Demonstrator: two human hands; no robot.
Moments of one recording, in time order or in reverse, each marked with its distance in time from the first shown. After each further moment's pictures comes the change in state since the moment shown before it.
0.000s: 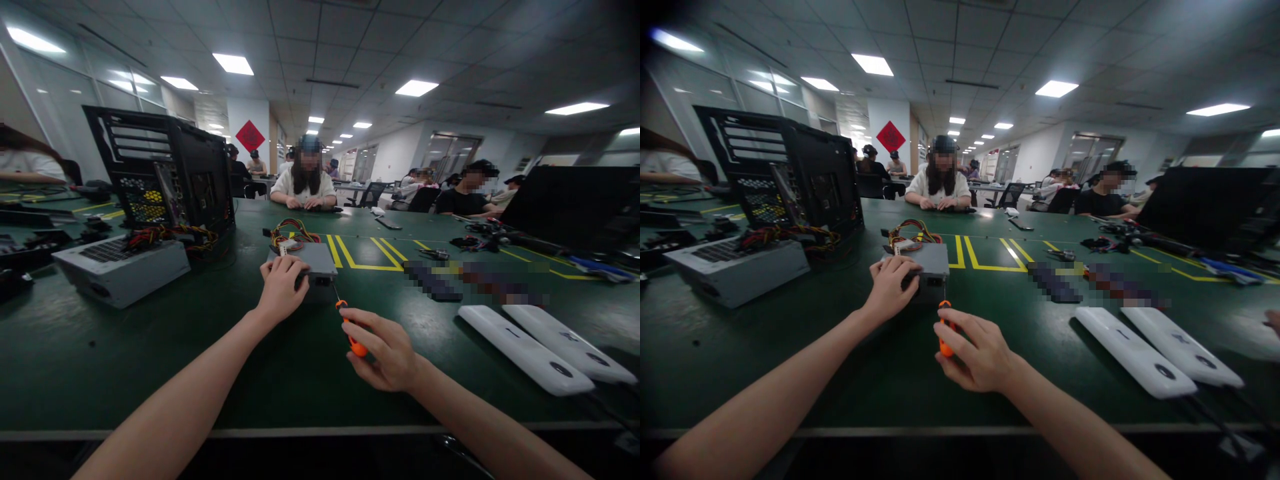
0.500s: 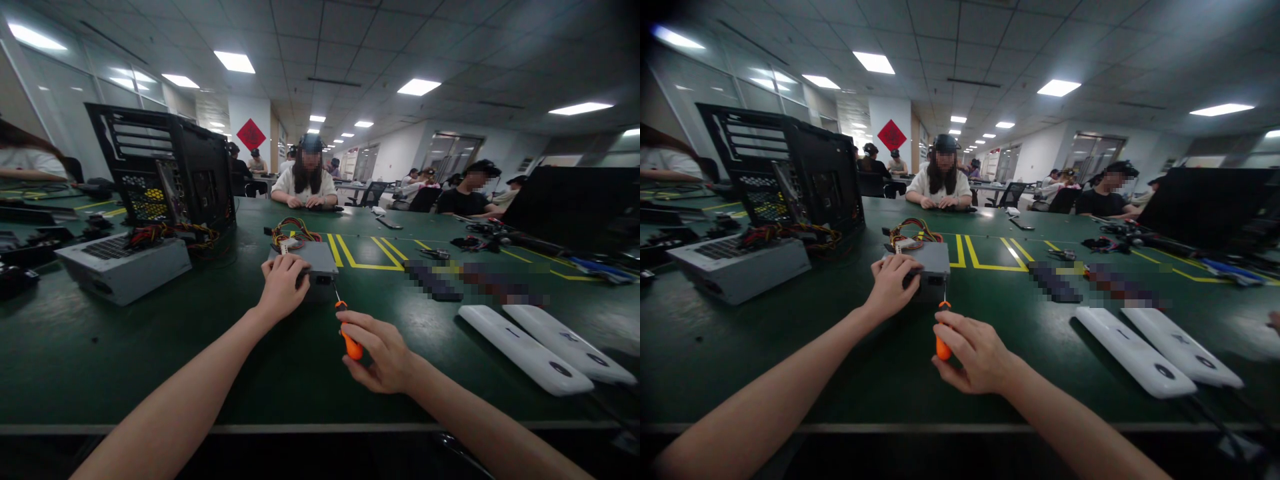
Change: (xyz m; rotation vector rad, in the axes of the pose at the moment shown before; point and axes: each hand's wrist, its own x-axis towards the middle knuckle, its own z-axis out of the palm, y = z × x) left_hand 0.000 -0.001 0.000 0.011 -0.002 0.001; right_hand 0.001 -0.003 0.005 0.052 -0.039 0.003
